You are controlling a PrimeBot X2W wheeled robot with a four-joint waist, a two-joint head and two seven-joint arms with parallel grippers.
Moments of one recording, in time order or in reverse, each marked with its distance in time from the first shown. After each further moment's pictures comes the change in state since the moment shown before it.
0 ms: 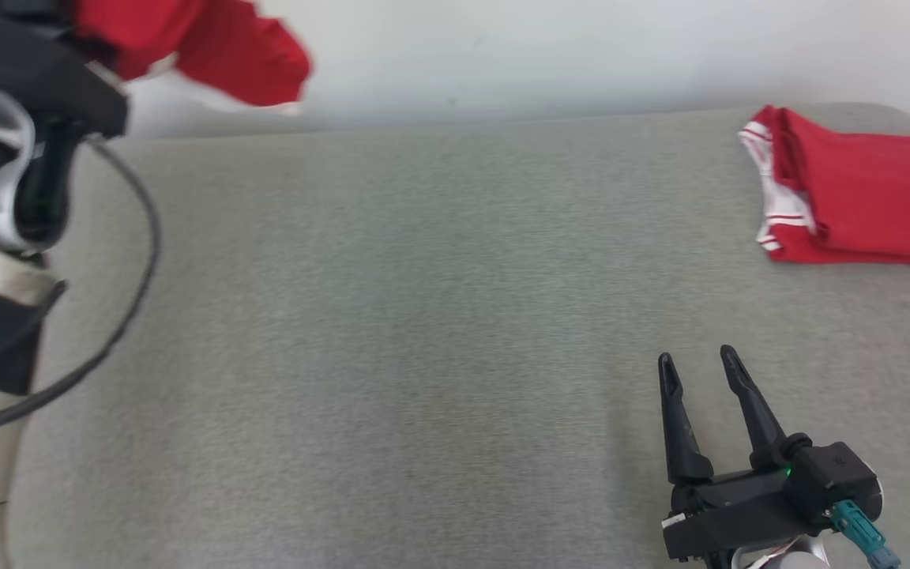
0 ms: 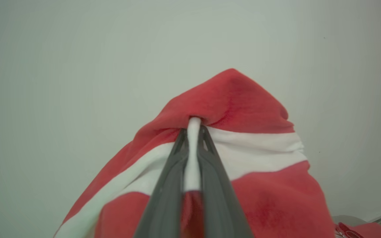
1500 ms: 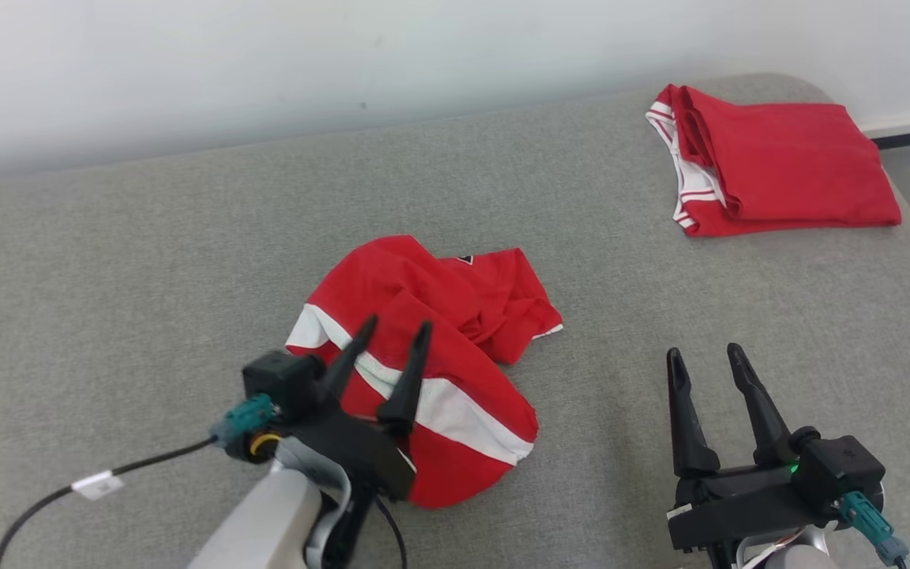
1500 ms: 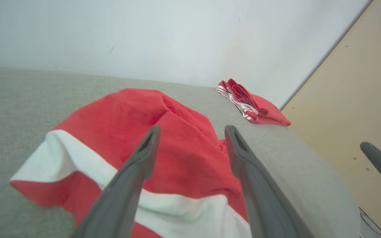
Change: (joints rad) left arm 0.554 -0.292 -0.276 0.063 -0.052 0.017 -0.203; right arm -0.020 0.000 -0.010 0.037 0.049 0.000 0.000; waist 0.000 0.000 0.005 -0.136
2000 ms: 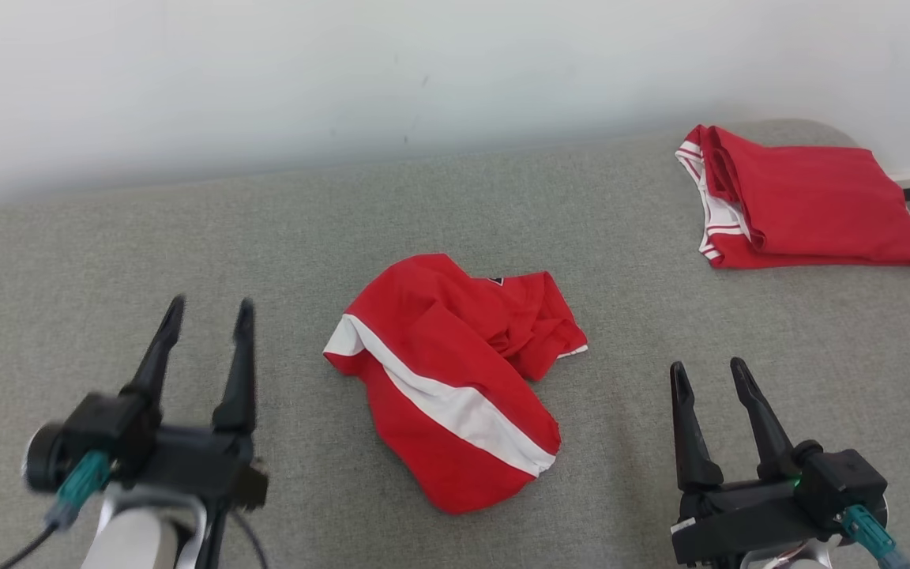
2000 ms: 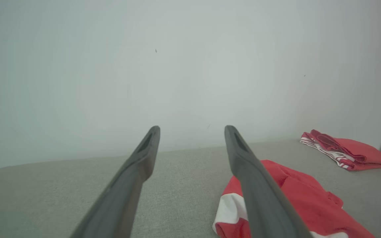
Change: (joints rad) left arm 0.207 0.135 0.359 -0.327 0.339 0.090 -0.012; right arm 0.028 0.000 -0.010 -0.005 -0.002 0.000 0.000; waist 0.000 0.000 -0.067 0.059
